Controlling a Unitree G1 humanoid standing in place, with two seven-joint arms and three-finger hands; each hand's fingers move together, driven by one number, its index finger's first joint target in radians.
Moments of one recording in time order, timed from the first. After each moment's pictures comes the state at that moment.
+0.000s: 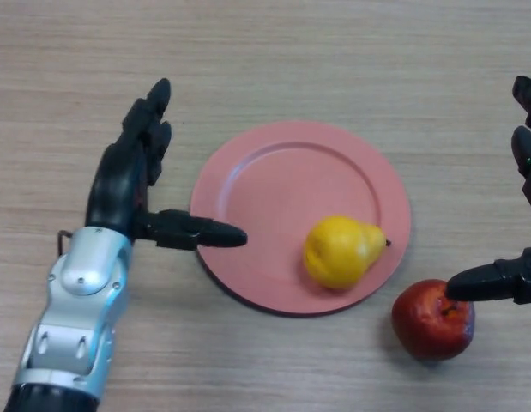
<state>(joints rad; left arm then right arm) -0.34 0.20 0.00 0.16 -0.09 0.10 -0.04 -0.05 -0.29 -0.22 -0.68 0.29 0.70 0.17</state>
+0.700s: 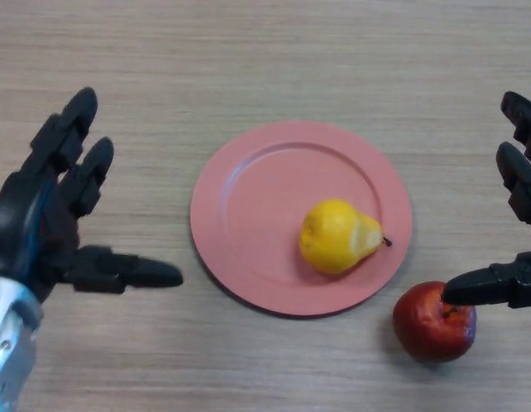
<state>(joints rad) -0.05 0.29 0.20 -0.38 -0.29 0.37 -0.18 -0.05 -0.29 -0.22 -0.62 0.36 0.70 0.17</state>
